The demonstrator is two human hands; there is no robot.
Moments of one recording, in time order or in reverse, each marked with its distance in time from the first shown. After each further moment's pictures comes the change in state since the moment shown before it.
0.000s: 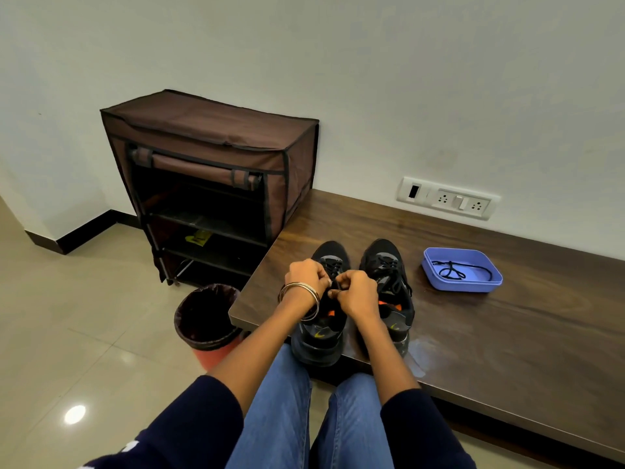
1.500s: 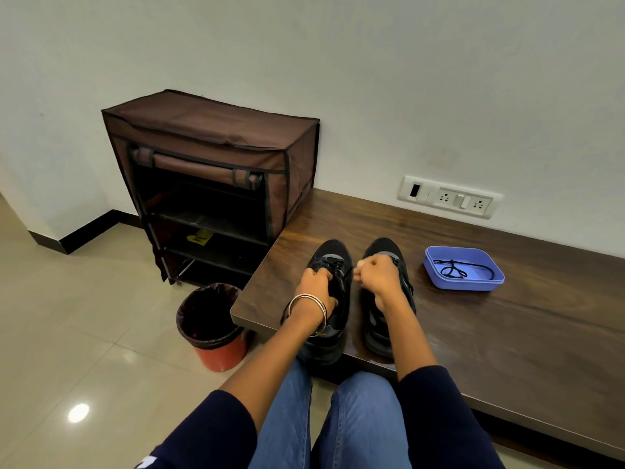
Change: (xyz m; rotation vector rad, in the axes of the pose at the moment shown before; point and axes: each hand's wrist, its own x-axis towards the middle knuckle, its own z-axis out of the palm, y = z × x) left_hand -0.018 -0.004 0.022 0.030 -0.072 0.065; right_hand 0.022 -0.006 -0.035 0.298 -0.026 0.177
